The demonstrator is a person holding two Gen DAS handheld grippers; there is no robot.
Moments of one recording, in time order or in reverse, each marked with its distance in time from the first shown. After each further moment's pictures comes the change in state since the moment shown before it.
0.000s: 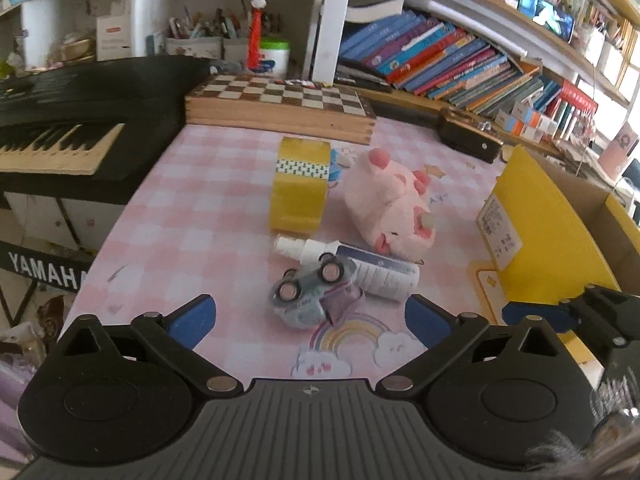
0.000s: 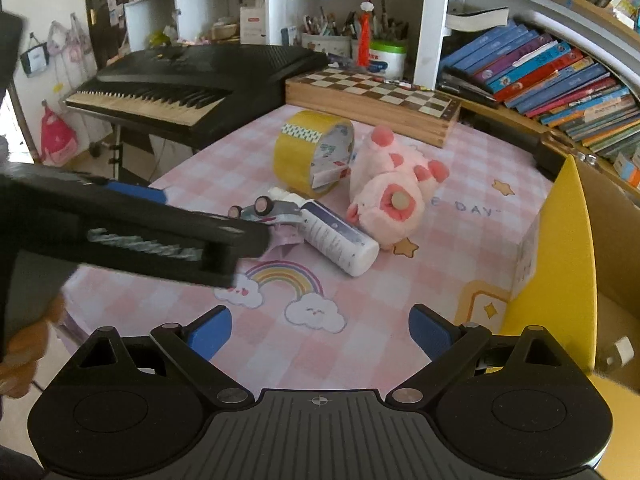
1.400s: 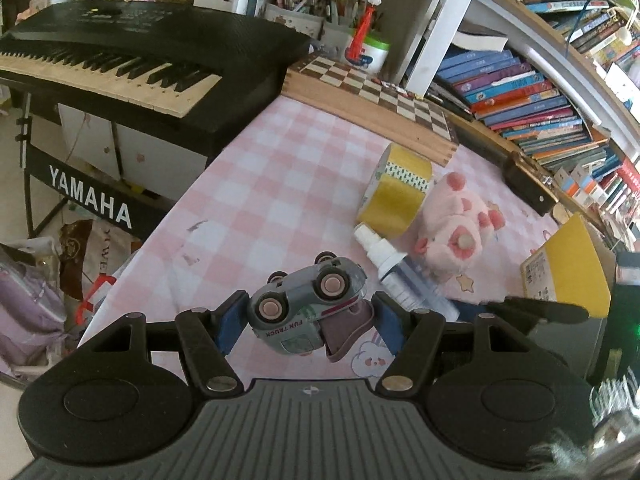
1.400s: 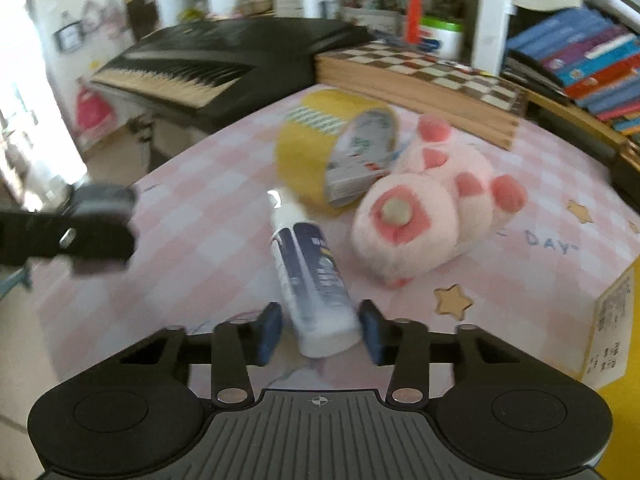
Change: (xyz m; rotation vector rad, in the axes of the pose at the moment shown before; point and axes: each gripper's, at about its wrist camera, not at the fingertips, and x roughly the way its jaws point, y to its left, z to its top) left arm -0.025 0.054 -0.006 -0.294 0.034 0.089; right arm 0.076 -0.012 0.031 -0.109 0.055 0.163
